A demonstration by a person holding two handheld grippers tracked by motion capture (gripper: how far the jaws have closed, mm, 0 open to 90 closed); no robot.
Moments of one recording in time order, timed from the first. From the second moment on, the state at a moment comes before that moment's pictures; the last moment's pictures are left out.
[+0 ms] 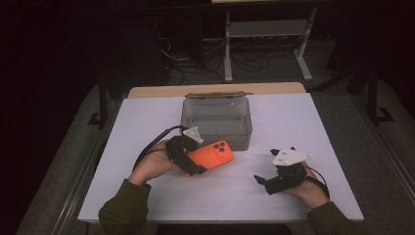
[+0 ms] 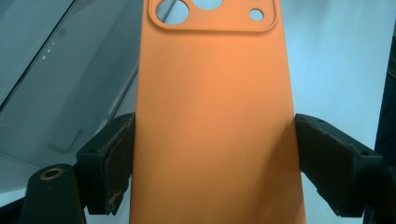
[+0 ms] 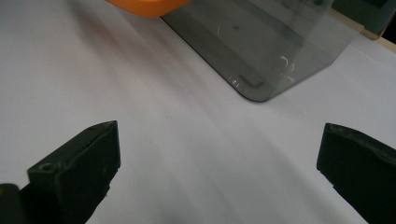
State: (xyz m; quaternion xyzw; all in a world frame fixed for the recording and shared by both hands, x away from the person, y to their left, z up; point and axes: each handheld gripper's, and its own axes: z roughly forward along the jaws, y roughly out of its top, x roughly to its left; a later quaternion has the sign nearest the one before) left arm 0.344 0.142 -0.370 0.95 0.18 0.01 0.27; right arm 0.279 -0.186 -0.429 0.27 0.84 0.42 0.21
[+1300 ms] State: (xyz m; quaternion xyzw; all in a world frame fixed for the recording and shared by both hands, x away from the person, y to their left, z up) left arm 0.343 0.137 -0.372 0.95 0.17 0.01 0.27; right arm 0.275 -0.164 -0.431 0.18 0.86 0.35 0.32
